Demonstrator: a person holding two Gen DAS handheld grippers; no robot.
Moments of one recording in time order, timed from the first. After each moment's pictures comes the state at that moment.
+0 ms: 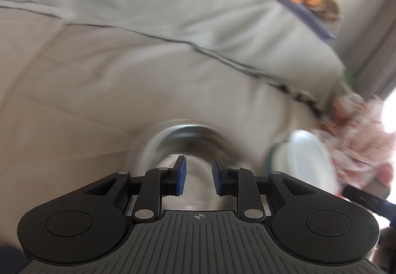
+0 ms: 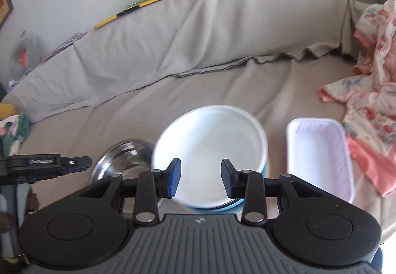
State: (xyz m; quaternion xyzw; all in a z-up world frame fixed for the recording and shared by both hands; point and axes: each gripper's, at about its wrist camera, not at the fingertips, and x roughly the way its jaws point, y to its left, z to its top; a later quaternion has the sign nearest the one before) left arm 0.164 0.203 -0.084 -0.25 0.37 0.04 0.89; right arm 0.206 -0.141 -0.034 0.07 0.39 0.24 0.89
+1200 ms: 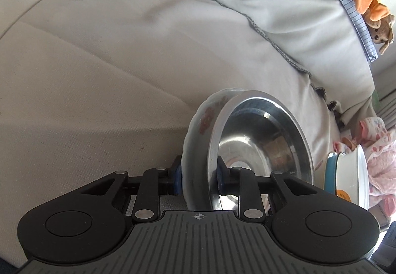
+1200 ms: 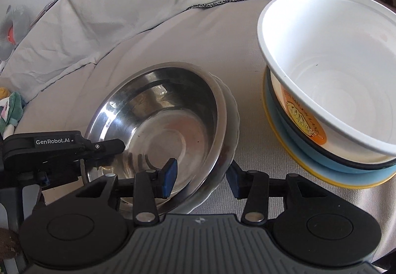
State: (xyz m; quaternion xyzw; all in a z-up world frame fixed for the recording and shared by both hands) left arm 0.194 0.260 -0.176 -0.35 0.42 0.04 0.84; right arm 0.229 -0.007 -0.143 0.07 0.47 0.22 0.85
